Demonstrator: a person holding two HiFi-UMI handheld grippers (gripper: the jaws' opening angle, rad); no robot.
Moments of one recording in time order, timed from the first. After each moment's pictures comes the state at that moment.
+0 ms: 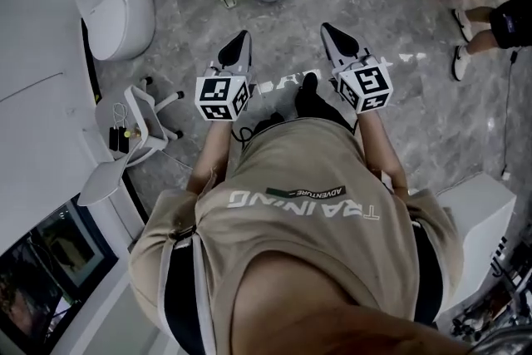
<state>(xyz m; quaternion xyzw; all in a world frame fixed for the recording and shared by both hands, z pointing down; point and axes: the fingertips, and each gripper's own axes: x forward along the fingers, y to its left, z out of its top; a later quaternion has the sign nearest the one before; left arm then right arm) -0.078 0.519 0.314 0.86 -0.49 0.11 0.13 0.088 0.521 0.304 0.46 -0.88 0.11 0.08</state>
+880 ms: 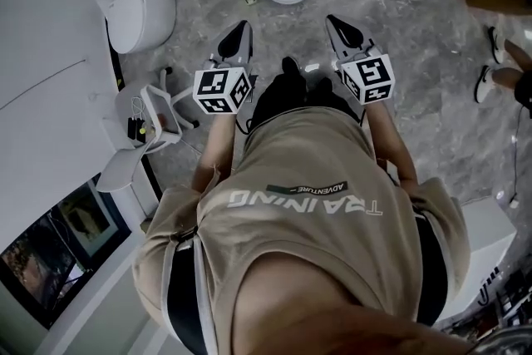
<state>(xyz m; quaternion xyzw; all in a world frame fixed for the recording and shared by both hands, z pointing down) -0.041 0.394 0.318 0.82 -0.54 0.14 0.15 0.129 0.385 0.352 0.41 -0.90 0.12 0.08</state>
